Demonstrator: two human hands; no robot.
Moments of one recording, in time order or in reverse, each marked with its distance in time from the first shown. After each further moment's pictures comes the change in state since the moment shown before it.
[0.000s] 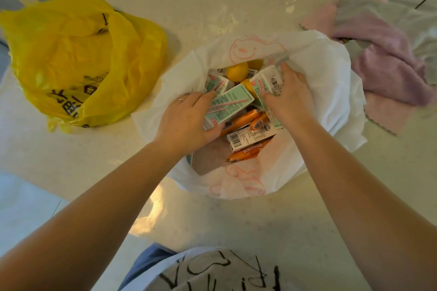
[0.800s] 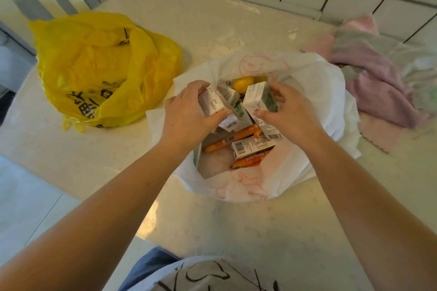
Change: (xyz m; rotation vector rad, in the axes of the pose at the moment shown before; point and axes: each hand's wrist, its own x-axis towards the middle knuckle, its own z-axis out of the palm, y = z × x) left_hand -0.011 0.008 -0.031 -0.497 0.284 -0.272; right_hand -0.032 -0.022 -0.027 0.182 -0.147 -0.170
